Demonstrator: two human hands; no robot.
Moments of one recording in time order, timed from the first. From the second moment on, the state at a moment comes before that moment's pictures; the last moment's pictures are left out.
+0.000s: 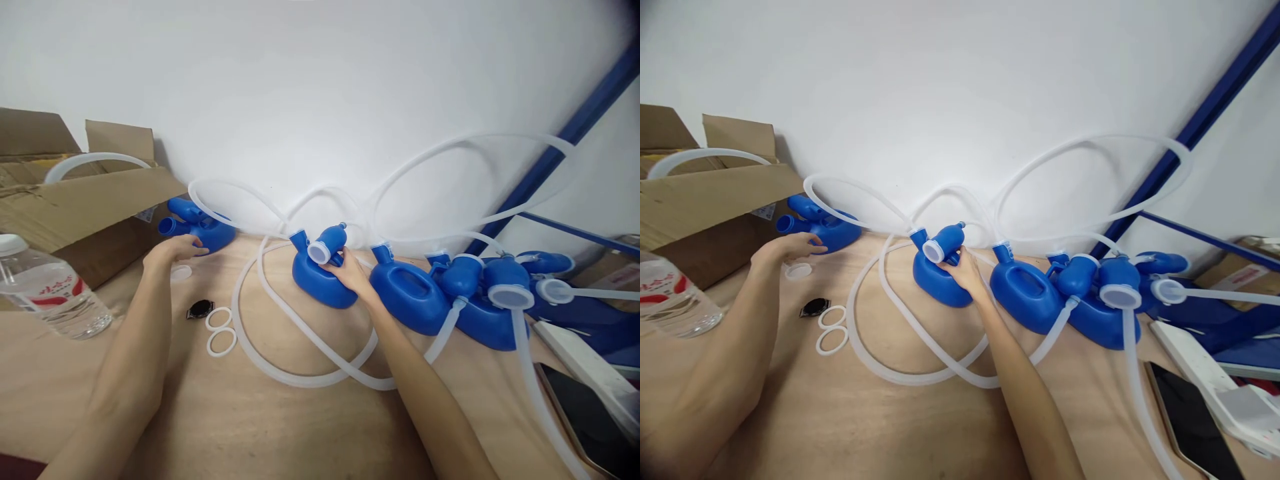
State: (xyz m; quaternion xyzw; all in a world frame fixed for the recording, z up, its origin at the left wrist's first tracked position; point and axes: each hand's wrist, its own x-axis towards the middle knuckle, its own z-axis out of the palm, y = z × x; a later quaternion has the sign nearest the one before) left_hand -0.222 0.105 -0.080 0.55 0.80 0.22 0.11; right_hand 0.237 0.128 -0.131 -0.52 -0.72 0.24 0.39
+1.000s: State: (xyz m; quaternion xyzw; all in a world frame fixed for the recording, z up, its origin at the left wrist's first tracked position) left_hand -0.182 0.031 0.011 0.46 0.79 0.39 -0.10; right_hand 0.235 0.128 -0.141 -0.62 -0.70 0.13 0.32
